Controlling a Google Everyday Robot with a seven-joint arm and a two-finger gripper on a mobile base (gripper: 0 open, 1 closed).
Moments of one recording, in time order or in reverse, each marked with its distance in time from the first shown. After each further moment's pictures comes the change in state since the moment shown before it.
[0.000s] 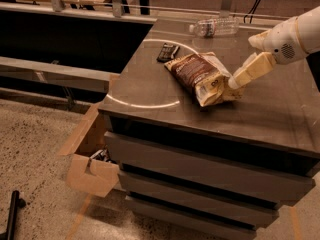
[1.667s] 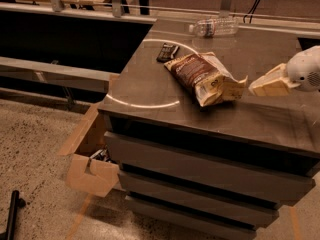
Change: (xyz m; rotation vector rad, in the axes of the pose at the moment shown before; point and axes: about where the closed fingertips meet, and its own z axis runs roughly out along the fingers) arm 0.077 0.023 -0.017 -0.093 0.010 0.042
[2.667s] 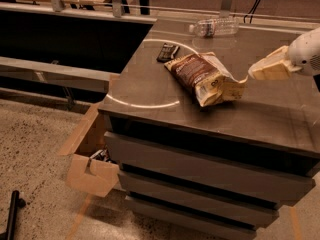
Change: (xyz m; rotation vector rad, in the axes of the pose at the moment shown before) arm -0.039 -0.010 -0.018 0.052 -0.048 -0.046
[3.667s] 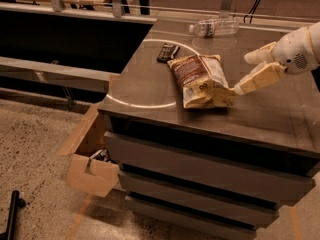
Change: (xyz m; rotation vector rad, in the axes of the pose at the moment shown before) arm -0.014 0.010 0.024 -0.053 0.020 -0.009
